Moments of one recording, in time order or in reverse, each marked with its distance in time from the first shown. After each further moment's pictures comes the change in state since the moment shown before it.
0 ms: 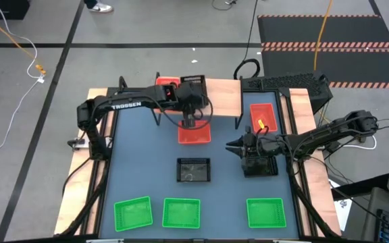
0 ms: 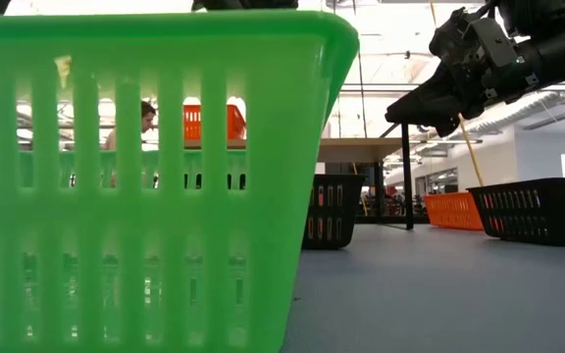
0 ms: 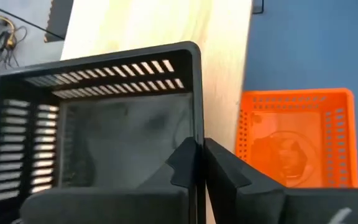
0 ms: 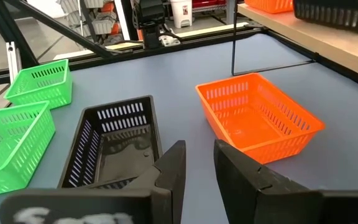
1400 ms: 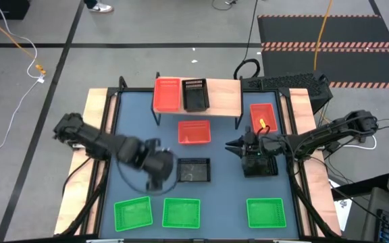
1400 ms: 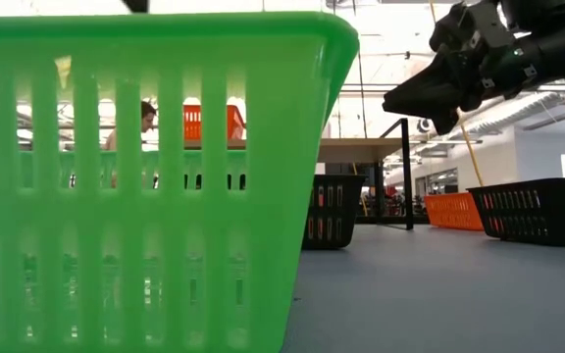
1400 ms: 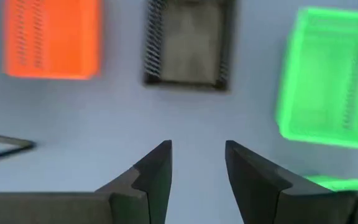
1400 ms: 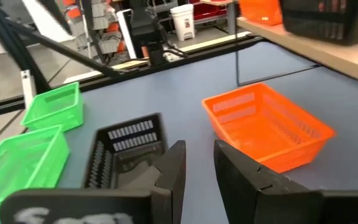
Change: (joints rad) left arm -0.678 -0.185 -0.057 -0.510 0.029 -0.805; right arm 0.012 0.000 0.000 0.056 -0.002 0.068
